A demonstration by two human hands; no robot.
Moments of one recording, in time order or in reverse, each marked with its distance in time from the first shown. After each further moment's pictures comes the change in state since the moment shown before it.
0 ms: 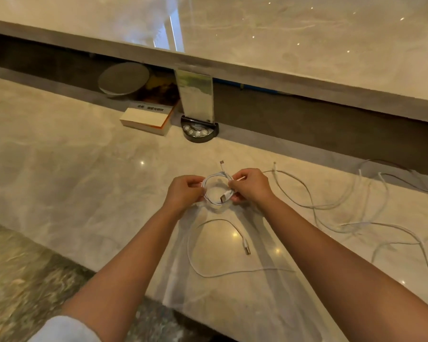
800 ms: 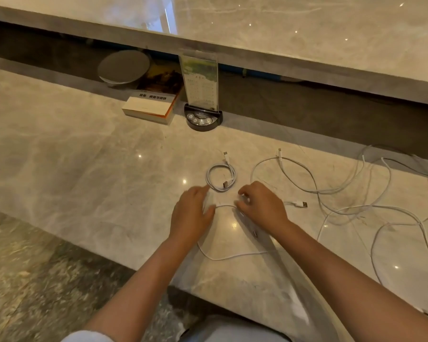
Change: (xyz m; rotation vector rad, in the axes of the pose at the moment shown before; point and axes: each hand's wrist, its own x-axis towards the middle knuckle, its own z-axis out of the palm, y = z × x) left_hand -0.045 -0.066 0.004 0.627 0.088 0.443; right_hand -0.047 0.050 0.009 -0.661 0.019 -0.357
